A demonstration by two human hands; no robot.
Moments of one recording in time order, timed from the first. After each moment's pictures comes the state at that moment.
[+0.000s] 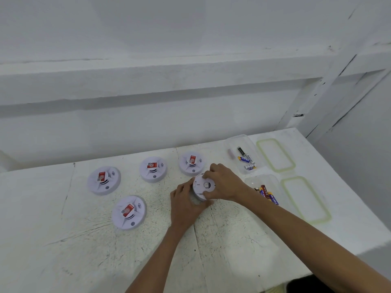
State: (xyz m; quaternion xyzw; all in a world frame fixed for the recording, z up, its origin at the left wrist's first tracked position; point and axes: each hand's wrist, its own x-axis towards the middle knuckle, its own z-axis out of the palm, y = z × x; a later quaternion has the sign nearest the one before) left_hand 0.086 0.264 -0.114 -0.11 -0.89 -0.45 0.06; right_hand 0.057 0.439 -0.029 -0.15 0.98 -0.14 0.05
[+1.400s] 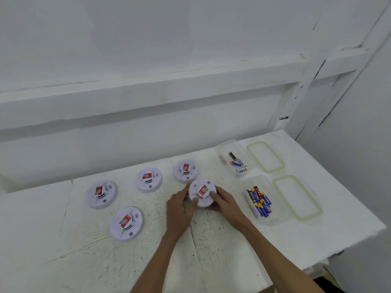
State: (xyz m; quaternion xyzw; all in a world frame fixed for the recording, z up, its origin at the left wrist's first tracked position) left_hand 0.087 0.258 -0.112 -0.14 -0.84 -0.51 0.08; right_hand 0.124 0.439 -0.076 0.12 0.68 -0.72 0.05
